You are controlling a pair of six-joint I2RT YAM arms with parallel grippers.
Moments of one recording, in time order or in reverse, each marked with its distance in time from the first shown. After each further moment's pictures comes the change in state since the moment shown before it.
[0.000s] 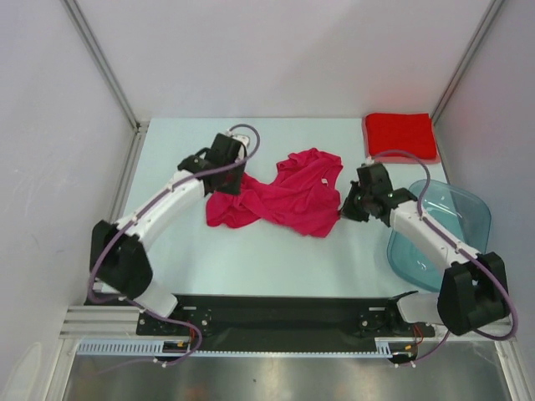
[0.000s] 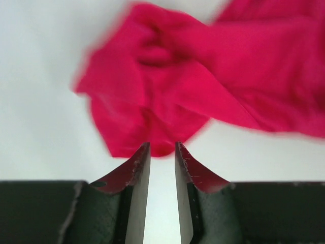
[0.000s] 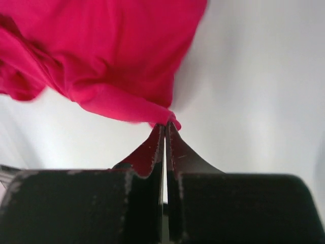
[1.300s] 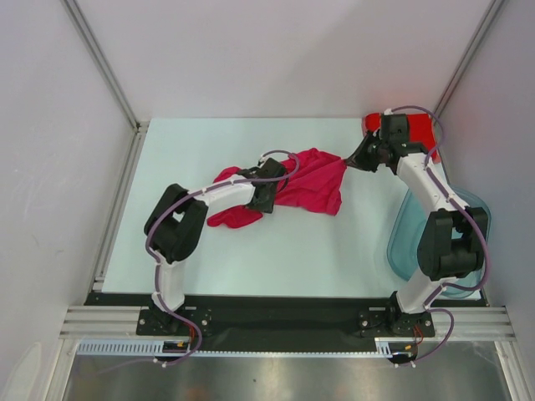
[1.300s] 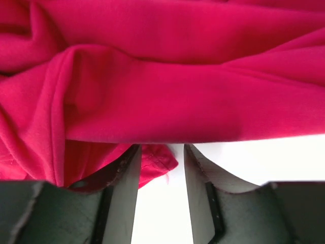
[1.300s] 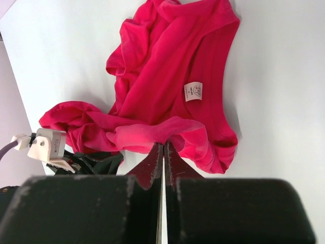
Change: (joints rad) left arm -0.210 0.364 -0.015 0.179 -0.122 -0.267; right arm -0.263 0.373 0.506 0.037 -0.217 -0.076
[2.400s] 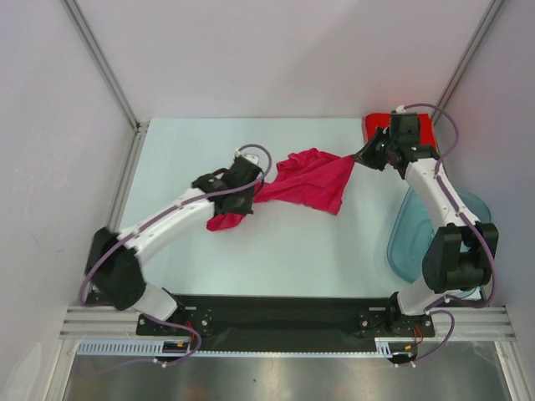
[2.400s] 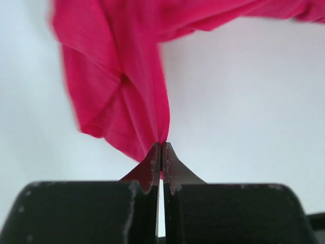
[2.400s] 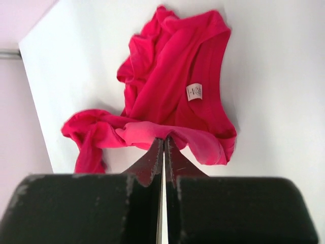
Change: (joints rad) left arm -0.019 -0.443 -0.164 -0.174 0.006 0.011; right arm -0.020 -0.093 -0.028 0.000 0.036 0.034
